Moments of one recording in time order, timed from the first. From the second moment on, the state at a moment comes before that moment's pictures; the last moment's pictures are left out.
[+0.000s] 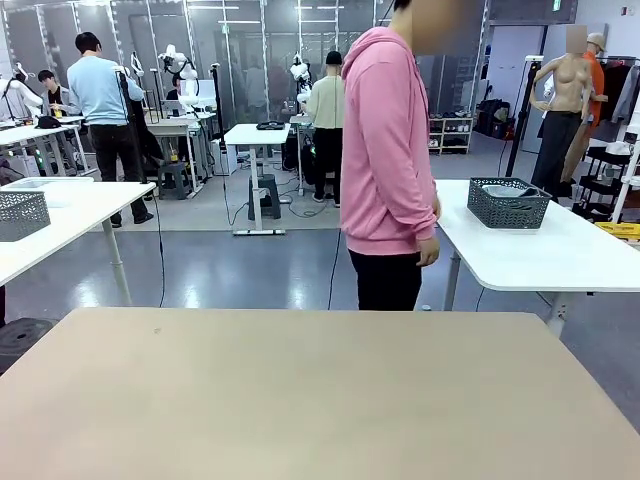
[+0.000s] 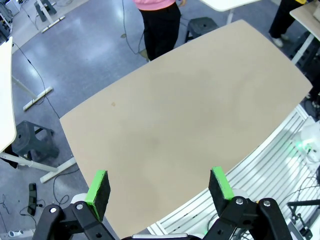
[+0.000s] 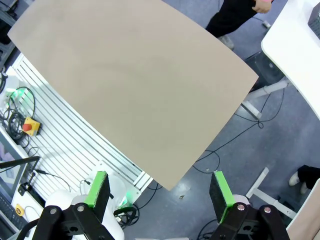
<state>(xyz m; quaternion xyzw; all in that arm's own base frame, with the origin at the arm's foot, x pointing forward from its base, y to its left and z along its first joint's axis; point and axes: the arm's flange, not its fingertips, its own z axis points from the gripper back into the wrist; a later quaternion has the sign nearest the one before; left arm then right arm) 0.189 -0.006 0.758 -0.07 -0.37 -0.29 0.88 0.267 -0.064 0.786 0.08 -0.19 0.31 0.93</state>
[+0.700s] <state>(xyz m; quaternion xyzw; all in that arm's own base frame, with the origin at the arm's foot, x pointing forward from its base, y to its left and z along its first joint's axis) 0.189 -0.006 0.758 -0.07 -0.37 -0.29 0.88 0.267 -0.064 0.786 0.08 -0.19 0.31 0.93</state>
